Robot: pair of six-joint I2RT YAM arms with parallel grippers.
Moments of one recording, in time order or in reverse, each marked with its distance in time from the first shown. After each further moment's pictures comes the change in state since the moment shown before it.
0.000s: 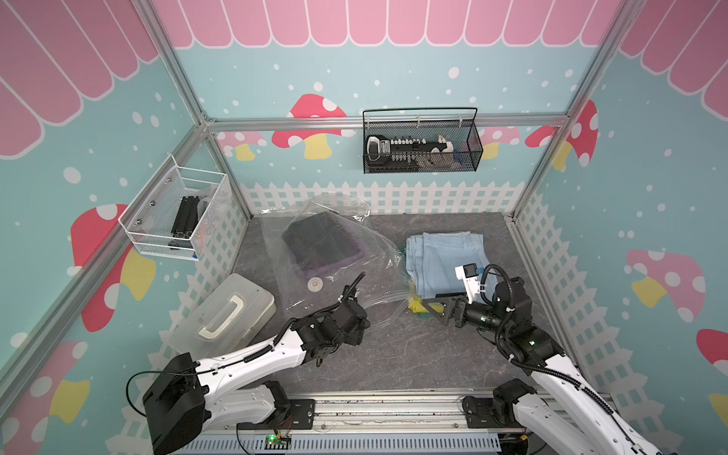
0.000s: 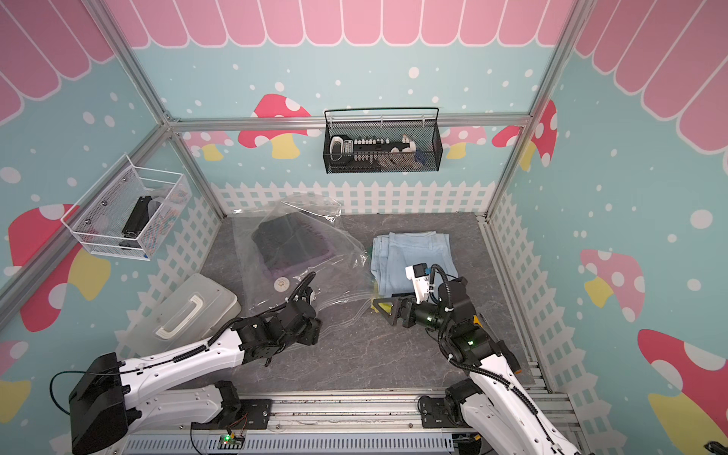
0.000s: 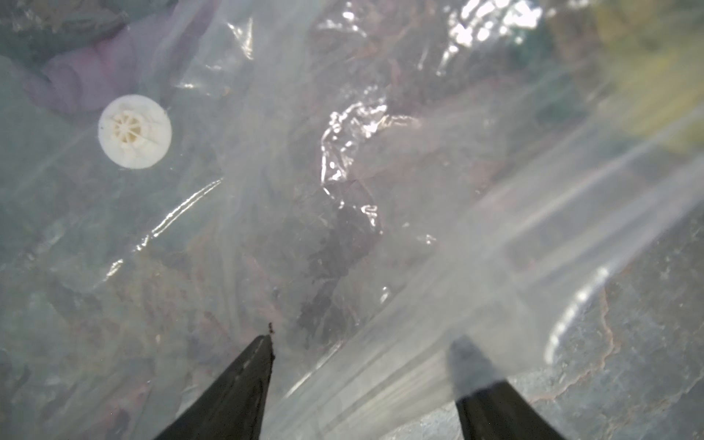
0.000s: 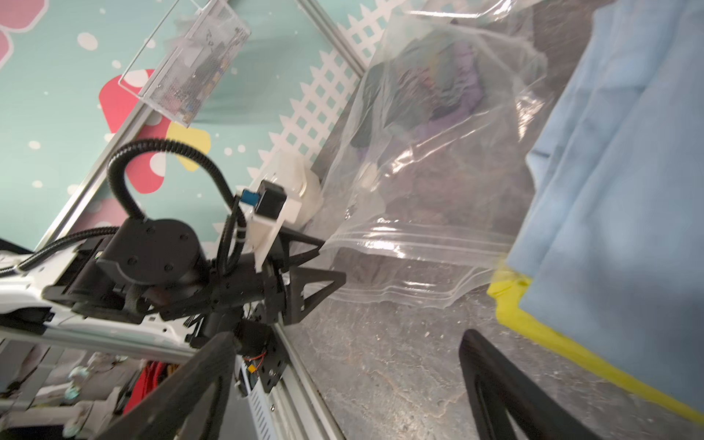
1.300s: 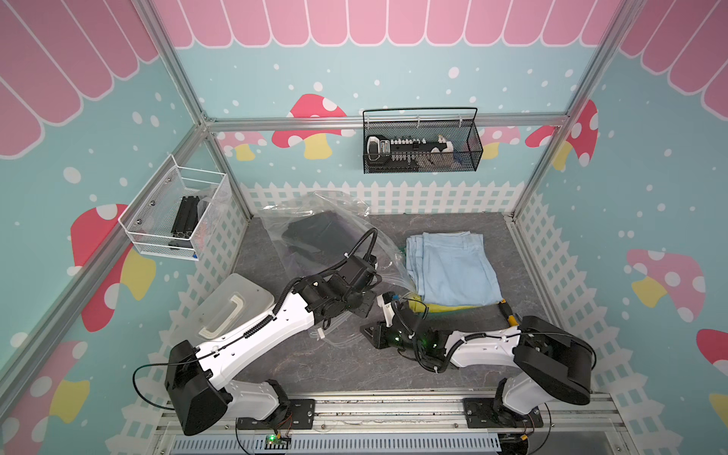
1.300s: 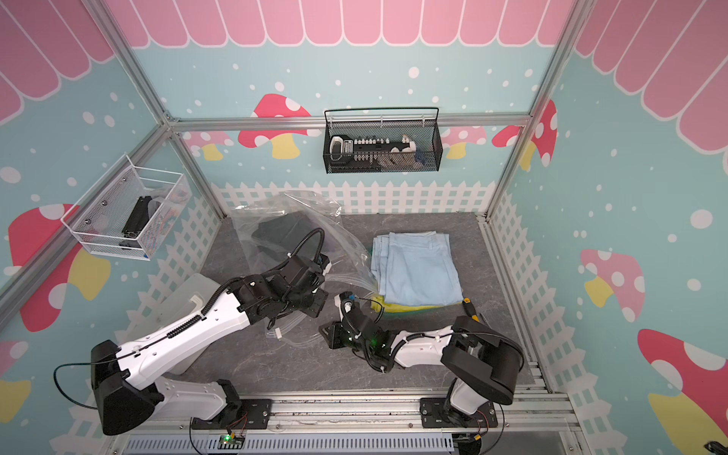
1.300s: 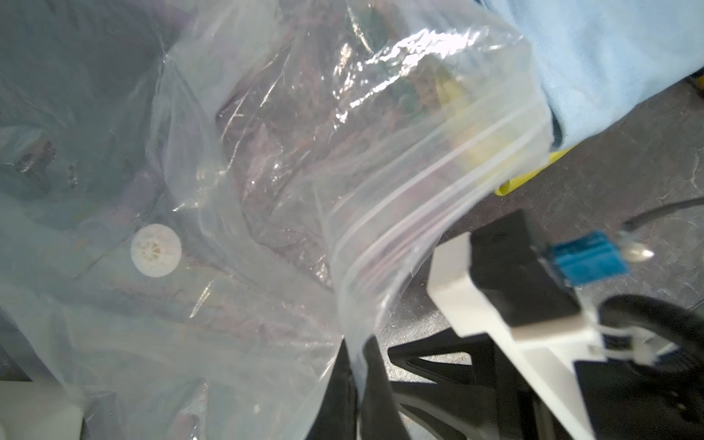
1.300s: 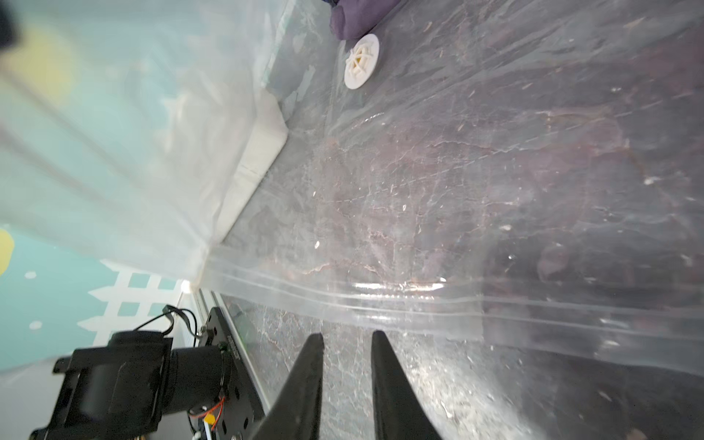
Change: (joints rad) left arm 0.087 0.164 0.529 -0.357 0.203 0.268; right arm 0.637 0.871 0.081 0.662 0.602 0.332
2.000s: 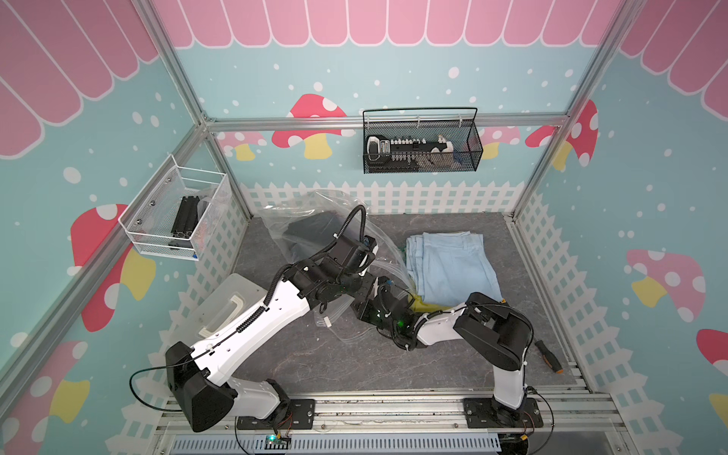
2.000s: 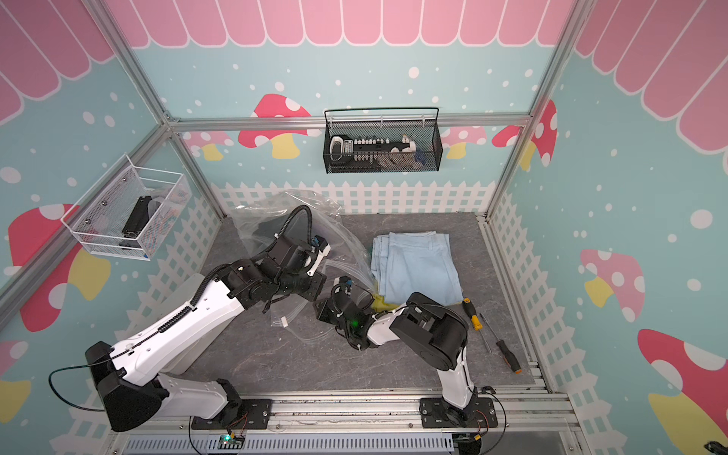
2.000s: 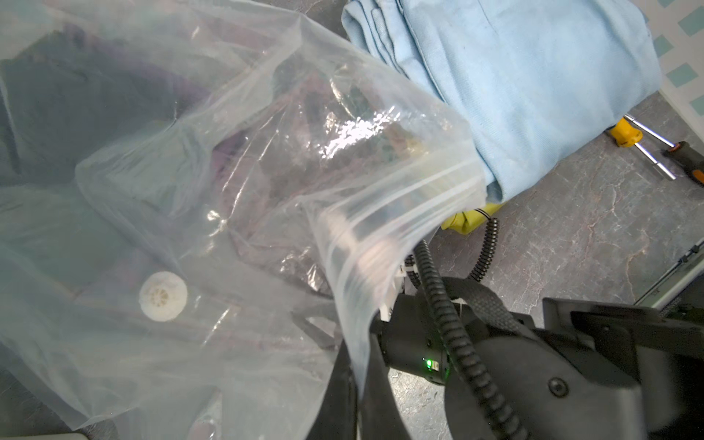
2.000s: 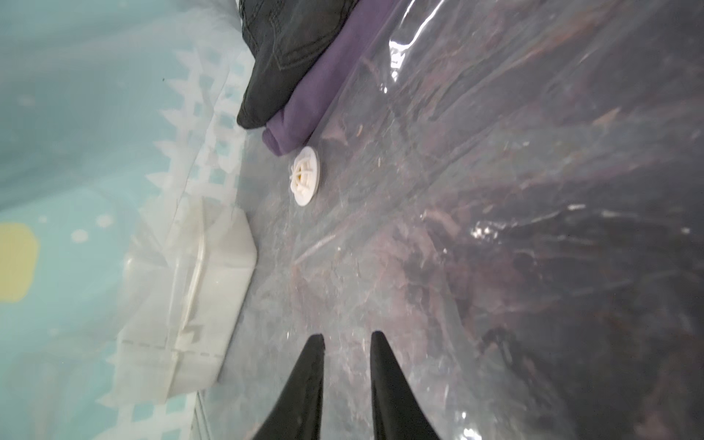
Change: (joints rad) left arm 0.073 0.044 0.164 -0.026 0.113 0.068; right arm -0.116 0.348 0.252 0.128 0.083 0.209
